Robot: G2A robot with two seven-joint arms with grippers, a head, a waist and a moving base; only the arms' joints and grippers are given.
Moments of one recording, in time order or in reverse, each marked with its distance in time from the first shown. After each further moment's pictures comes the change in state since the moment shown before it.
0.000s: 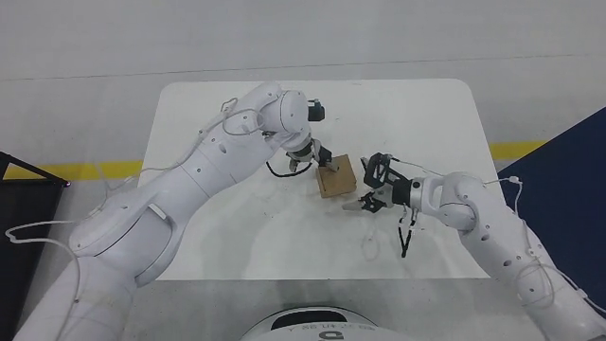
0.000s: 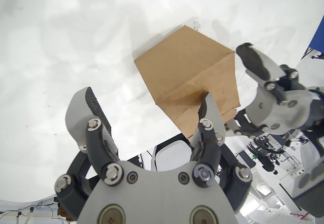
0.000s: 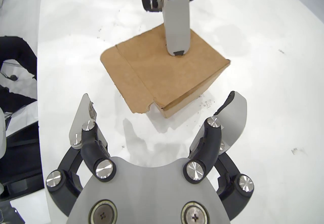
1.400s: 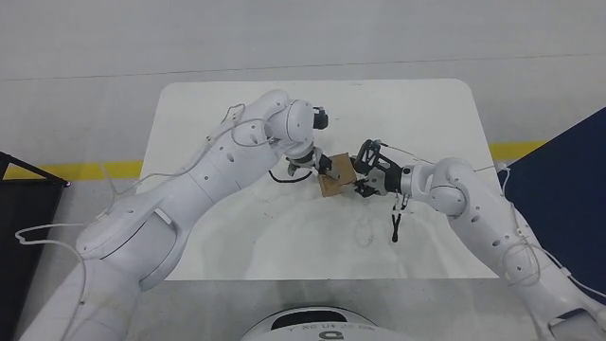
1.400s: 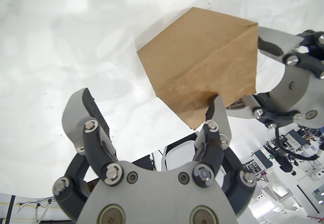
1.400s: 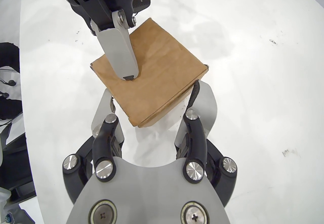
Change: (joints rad) left arm 0.032 -0.016 -0.002 -0.016 0.100 -0.030 -0.039; right arm 0.159 -0.049 -0.113 0.112 0.087 0.070 0.183
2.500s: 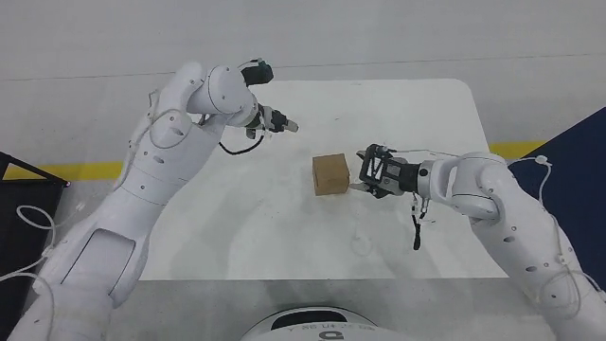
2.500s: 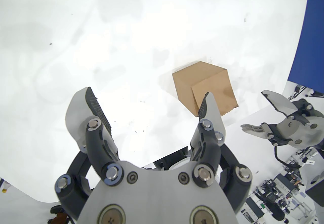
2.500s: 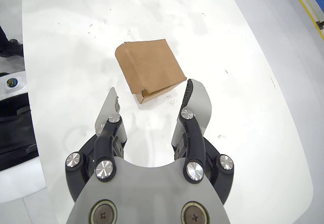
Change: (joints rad) left arm 0.164 0.212 -0.475 -0.322 0.234 0.019 -0.064; right arm -0.106 0.062 0.196 -0.373 -0.096 -0.059 0.216
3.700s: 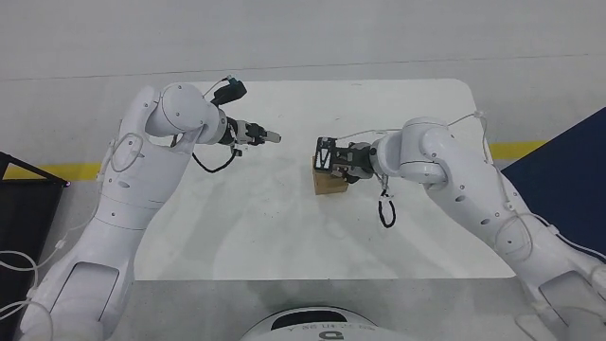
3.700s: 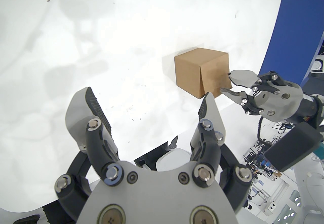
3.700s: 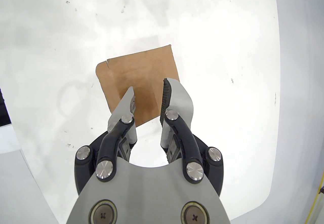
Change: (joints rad) left arm 0.169 0.063 -0.169 -0.094 -0.102 -0.016 -0.016; right arm 0.418 -0.103 -0.410 0.141 0.054 0.095 0.323
